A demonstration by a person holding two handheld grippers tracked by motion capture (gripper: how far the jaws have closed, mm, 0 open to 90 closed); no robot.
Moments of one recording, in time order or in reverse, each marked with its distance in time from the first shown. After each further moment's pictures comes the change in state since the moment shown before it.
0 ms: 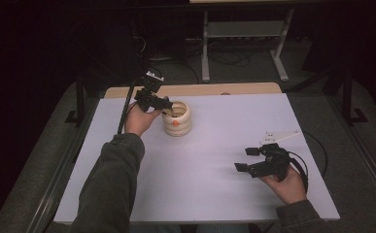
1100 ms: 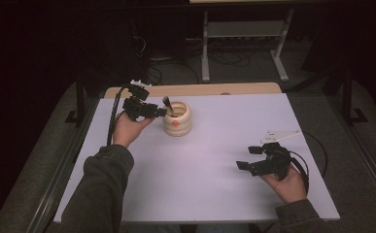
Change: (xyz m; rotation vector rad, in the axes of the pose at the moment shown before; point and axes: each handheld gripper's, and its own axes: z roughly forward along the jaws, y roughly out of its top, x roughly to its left) left arm 0.005 -0.034 -0.026 -0.072 -0.073 -0.015; right arm -0.004 -0.001 0.000 0.007 -0.059 0.022
